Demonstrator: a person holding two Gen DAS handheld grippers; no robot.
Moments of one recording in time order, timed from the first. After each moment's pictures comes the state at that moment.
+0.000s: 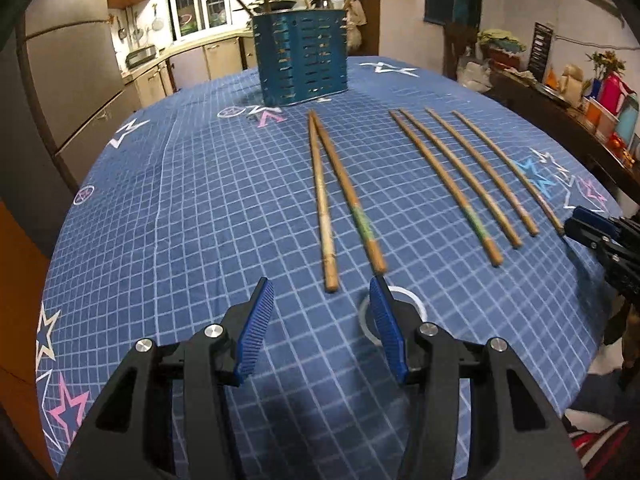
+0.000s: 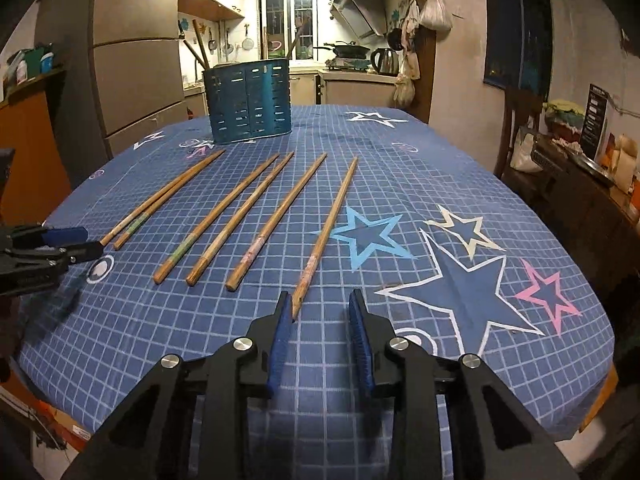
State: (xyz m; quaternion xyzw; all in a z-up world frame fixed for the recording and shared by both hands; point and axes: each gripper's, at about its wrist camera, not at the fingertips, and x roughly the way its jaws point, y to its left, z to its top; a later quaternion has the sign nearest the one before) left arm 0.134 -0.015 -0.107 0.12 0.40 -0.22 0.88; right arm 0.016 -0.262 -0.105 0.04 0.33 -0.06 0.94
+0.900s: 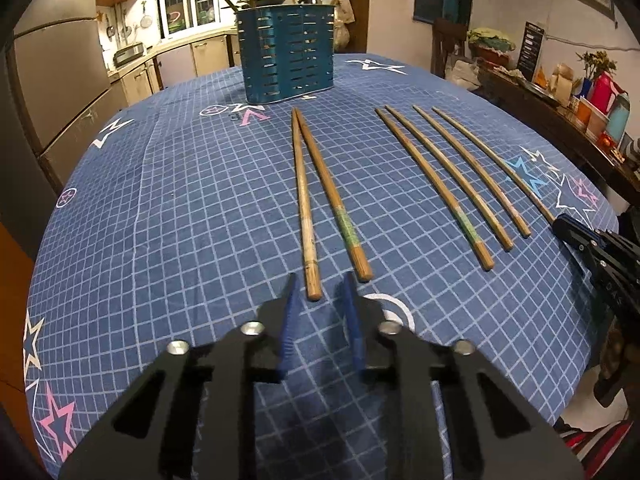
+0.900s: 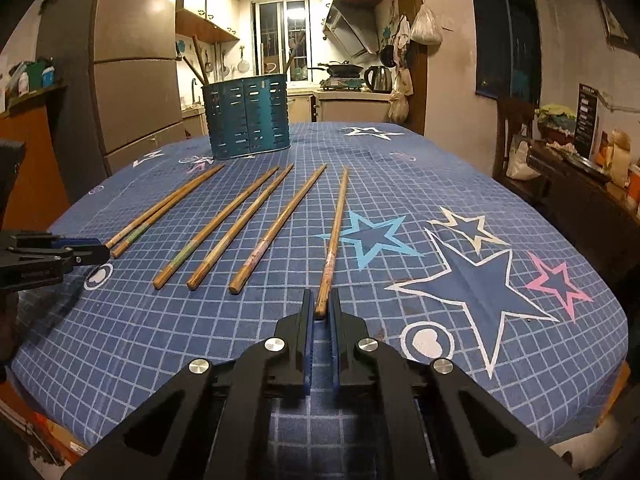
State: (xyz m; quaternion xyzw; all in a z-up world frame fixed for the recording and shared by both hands) left arm 0.136 -0.027 -0.111 0.11 0.40 -0.24 0.88; right arm 0.006 -0.258 -0.118 0.05 0.29 -0.06 0.95
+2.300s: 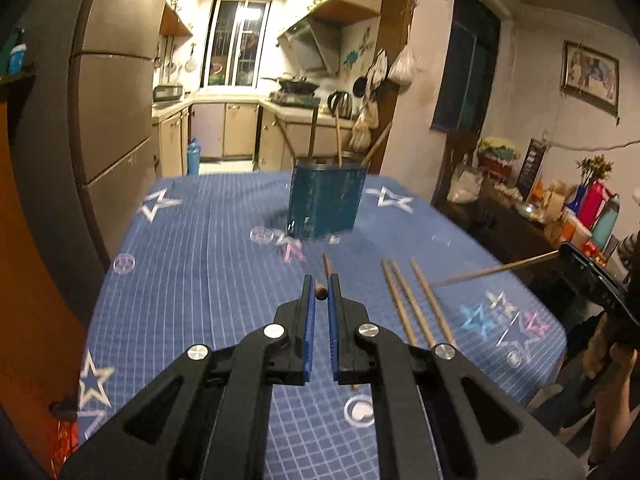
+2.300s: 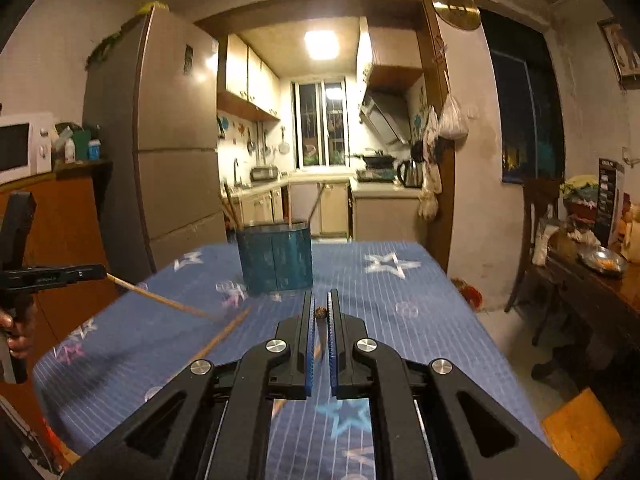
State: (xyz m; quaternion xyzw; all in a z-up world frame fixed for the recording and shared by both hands) left arm 0.131 0.029 0.028 -0.01 0.28 -0.24 0.93; right arm -0.004 -0.301 0.033 0.03 0.13 0.01 0.99
